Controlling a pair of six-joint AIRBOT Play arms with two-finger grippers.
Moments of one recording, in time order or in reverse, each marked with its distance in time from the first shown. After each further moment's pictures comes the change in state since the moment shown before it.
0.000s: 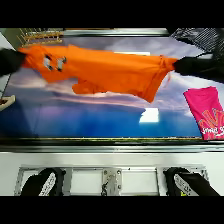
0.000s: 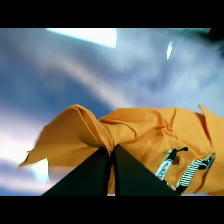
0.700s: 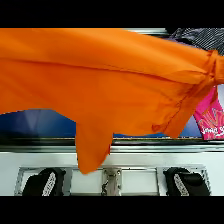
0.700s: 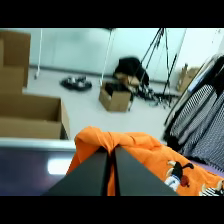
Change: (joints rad) left arm 0.008 0.100 0.279 -0.003 0.018 -0.040; right arm -0.001 0.391 0.060 -0.035 0.261 0.264
